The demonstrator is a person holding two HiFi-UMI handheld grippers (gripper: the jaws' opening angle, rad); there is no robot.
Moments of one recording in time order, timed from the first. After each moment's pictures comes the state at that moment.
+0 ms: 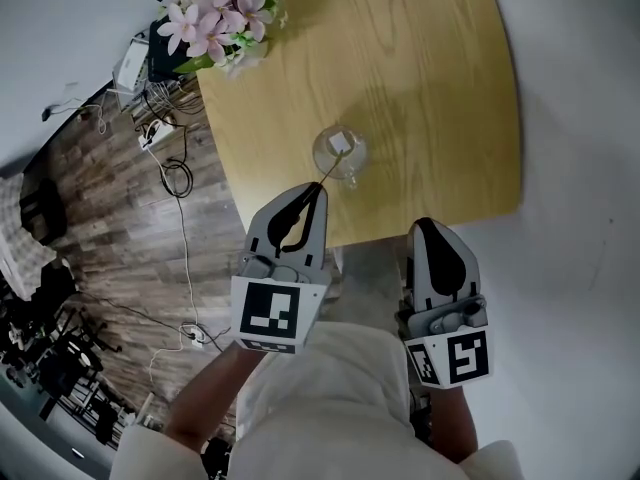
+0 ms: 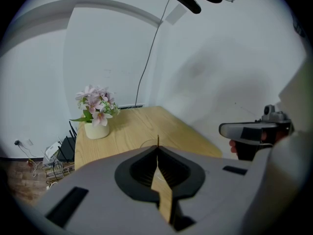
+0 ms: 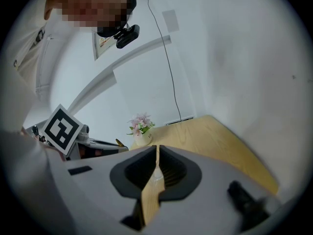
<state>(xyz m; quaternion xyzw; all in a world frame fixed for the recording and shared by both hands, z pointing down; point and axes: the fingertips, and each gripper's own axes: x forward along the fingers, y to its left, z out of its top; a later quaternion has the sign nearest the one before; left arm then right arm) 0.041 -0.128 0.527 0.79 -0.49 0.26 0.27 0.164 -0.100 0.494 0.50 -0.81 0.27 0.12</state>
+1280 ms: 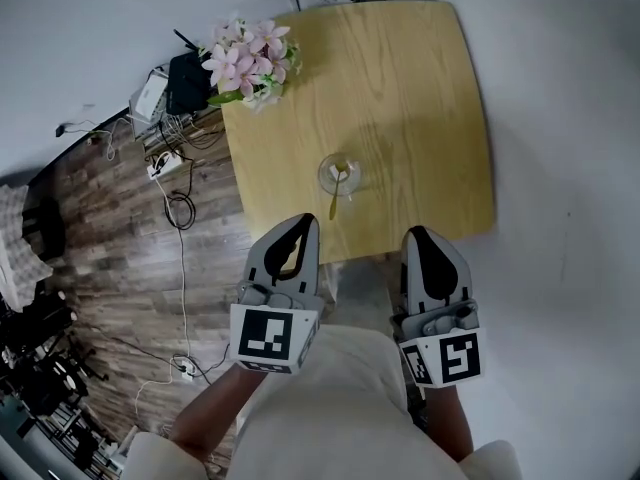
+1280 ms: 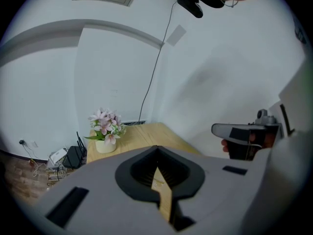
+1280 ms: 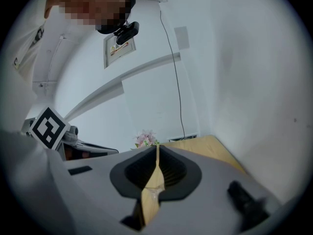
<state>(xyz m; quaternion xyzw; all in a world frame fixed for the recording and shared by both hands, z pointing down) 0.029 -0.111 0.444 0.79 -0.53 0.20 0.25 0.160 -0.108 0.418 0.51 -0.83 0.20 0.09</state>
